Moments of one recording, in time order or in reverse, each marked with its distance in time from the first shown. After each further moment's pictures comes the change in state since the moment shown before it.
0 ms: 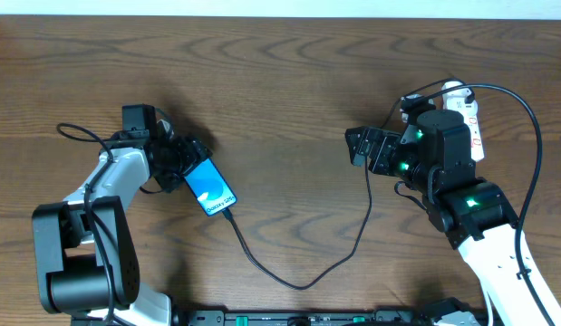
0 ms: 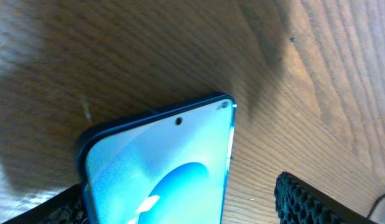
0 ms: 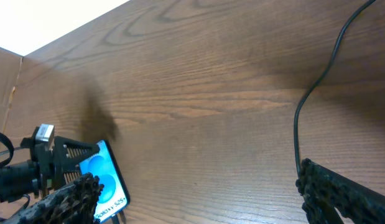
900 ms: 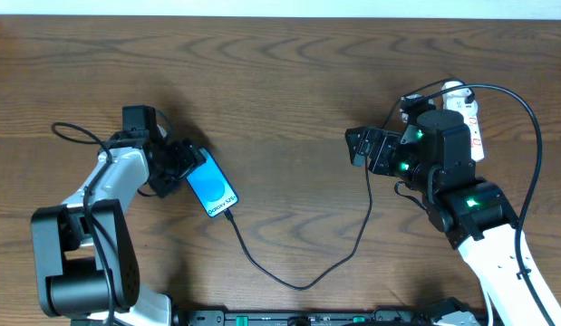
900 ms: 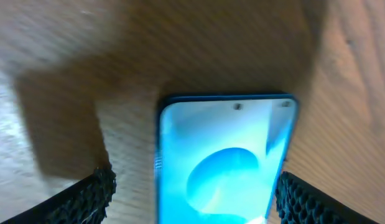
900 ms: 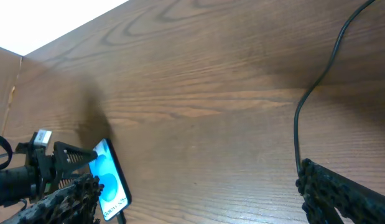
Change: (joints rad) left arm -0.001 -0.018 0.008 -0.079 -0.126 0.003; right arm 0.000 0.000 0.000 -0.001 0.000 0.000
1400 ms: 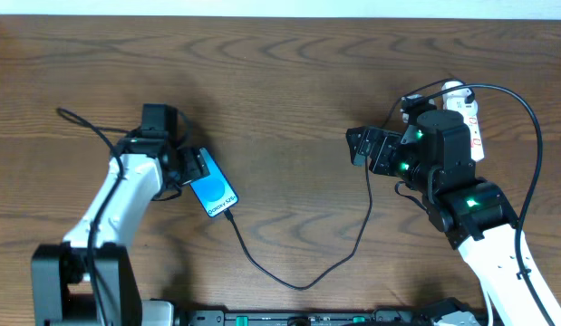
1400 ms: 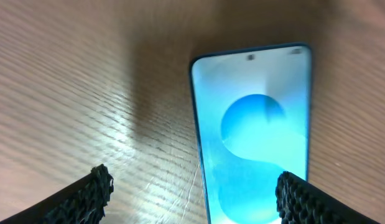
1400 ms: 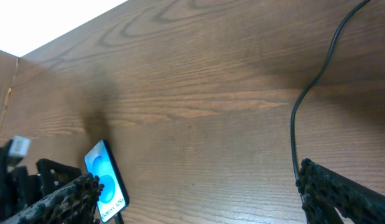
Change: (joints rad) left arm -0.152 -0.162 0.026 -0.183 -0.300 0.110; right arm 0.000 0.000 0.000 -0.003 0.011 0.000
